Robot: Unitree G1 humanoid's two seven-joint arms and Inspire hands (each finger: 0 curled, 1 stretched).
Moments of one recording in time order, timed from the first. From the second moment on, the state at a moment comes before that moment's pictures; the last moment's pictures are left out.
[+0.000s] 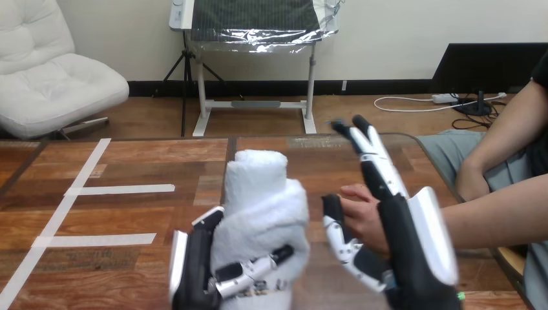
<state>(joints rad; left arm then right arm) 0.14 0.06 -0.31 0.40 0.08 -0.60 0.34 0.39 -0.14 0.20 -0.34 -0.56 -0.40 -0.22</state>
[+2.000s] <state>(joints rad) 0.22 -0.04 -0.24 0.15 0.10 -0.80 0.22 0.08 -0.72 -0.13 -0.47 -0.85 0.24 0.67</state>
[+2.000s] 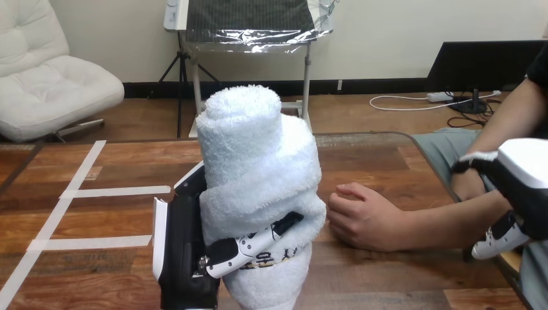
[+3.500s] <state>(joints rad) 0.22 -0.05 -0.22 0.15 0.09 -0.80 0.19 -0.12 -0.79 0.05 -0.20 -0.84 0.04 0.67</state>
